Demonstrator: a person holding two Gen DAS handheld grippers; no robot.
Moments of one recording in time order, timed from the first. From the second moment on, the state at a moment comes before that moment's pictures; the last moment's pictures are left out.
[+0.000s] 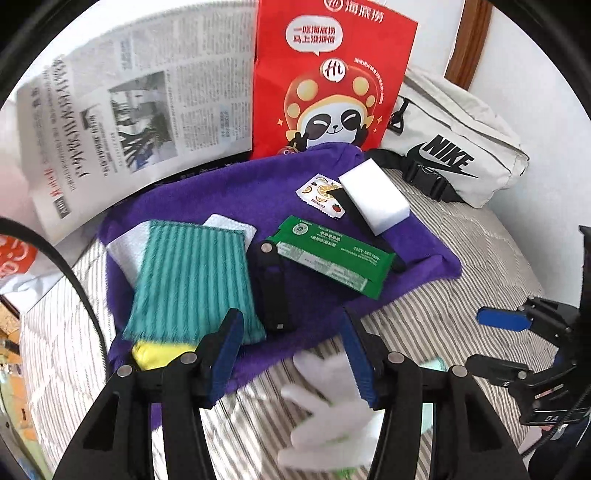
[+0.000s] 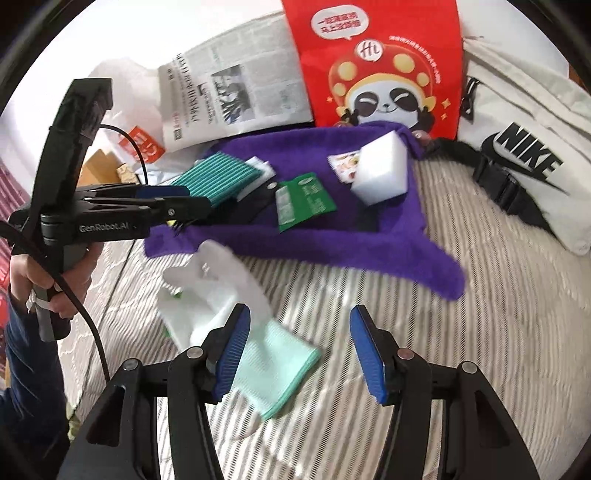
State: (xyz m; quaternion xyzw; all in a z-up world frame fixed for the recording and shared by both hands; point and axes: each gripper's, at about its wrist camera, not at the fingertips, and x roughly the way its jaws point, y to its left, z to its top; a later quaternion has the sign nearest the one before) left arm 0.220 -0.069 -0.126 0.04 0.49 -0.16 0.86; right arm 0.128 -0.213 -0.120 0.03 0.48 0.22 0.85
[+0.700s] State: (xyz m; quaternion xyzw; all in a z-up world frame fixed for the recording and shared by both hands) left arm 0.120 0.000 -0.134 -0.04 0.48 -0.12 0.87; right arm 0.107 -0.141 -0.172 -0.09 0.49 0.25 0.83
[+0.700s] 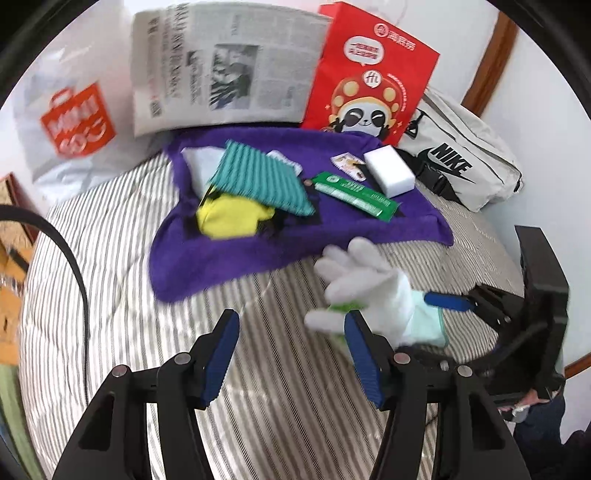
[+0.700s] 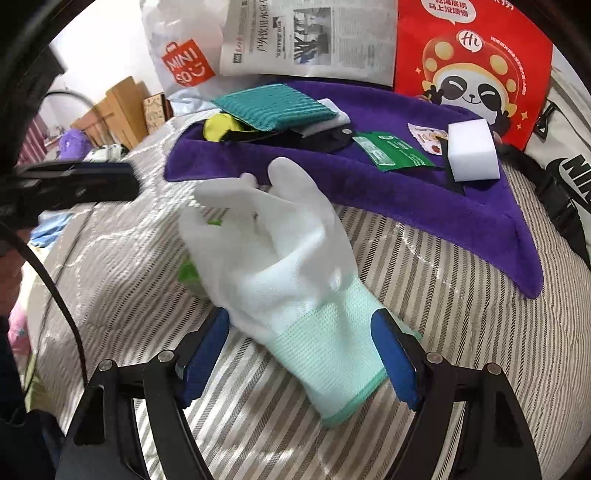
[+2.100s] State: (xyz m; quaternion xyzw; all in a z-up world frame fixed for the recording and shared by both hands) left arm 0.123 -0.043 -0.182 0.03 0.49 -0.19 0.85; right arm 0.105 -0.248 -0.174 0.01 0.48 0.15 0.86
